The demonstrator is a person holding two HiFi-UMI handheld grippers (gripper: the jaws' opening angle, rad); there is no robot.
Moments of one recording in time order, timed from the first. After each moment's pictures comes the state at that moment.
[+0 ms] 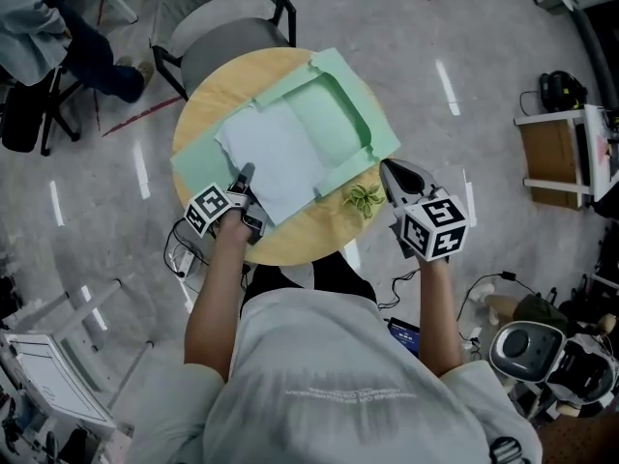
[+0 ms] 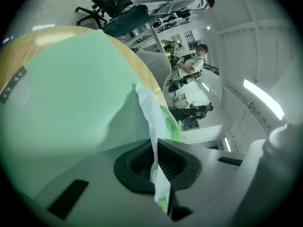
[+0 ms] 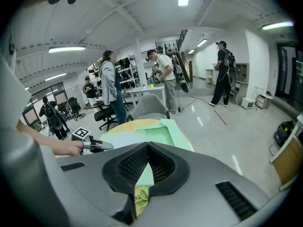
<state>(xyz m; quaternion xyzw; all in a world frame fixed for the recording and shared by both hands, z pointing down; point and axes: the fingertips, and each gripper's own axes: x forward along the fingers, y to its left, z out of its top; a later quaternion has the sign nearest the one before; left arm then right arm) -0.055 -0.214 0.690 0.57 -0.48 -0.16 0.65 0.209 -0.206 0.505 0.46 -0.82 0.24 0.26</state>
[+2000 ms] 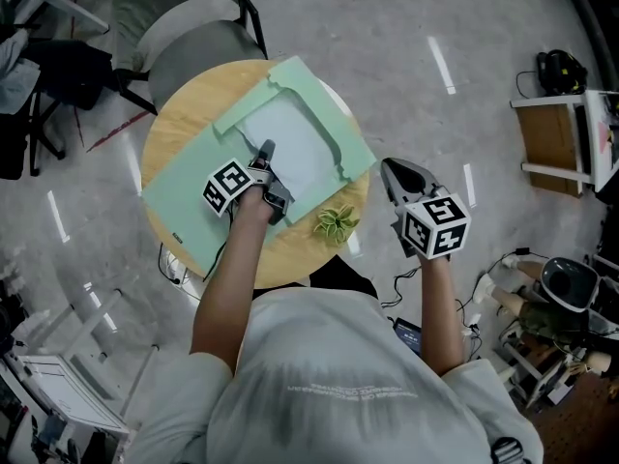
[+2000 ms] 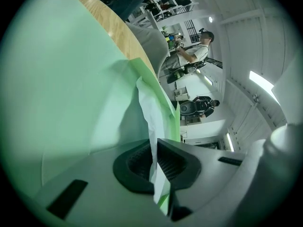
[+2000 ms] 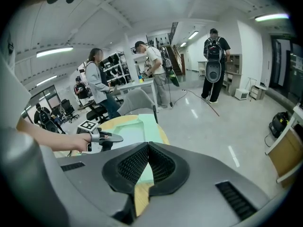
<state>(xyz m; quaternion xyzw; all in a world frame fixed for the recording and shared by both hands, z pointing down) 0.084 -0.328 0.704 0.57 -0.46 -0.14 0.66 0.299 -0.267 0.545 0.47 -0.79 0.28 0.27</state>
